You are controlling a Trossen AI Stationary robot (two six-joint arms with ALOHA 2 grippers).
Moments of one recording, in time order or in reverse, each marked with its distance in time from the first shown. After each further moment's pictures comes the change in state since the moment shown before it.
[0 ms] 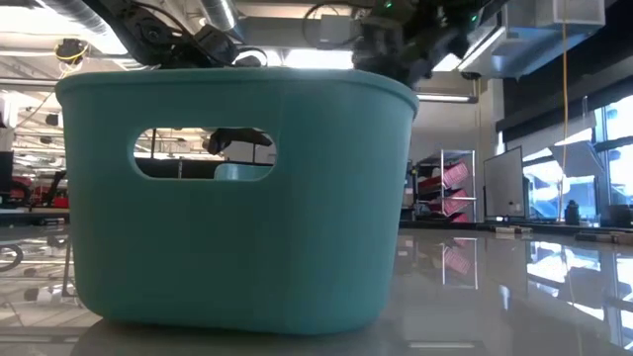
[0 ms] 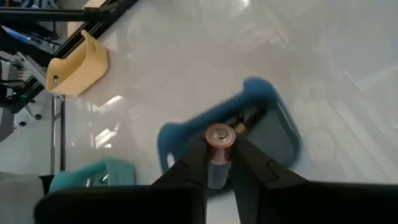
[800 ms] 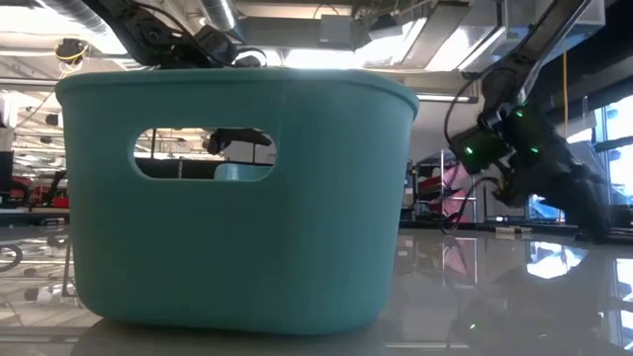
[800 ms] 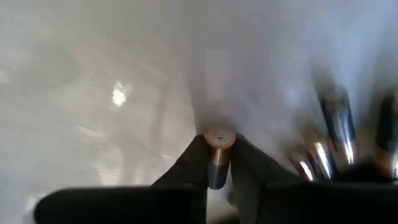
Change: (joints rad) left arm 0.009 0.000 0.000 0.004 0.012 -0.004; right arm -0.295 -0.037 -0.460 -0.700 0.192 -0.035
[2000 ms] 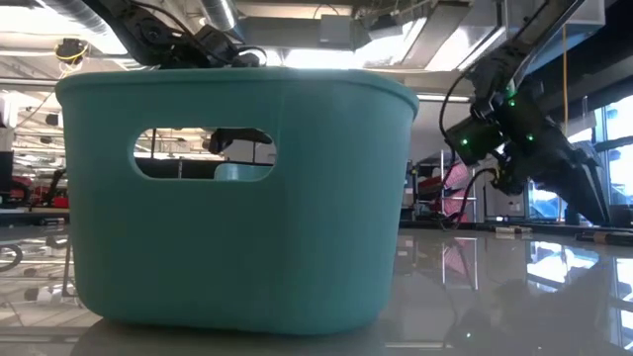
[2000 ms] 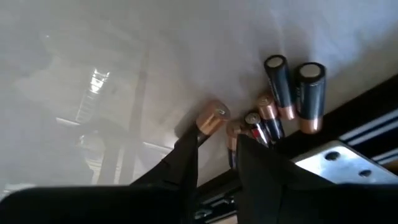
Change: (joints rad) left arm 0.000 0.000 0.000 0.001 0.027 0.007; right arm -0.002 0.007 0.047 -0.169 0.074 -0.019
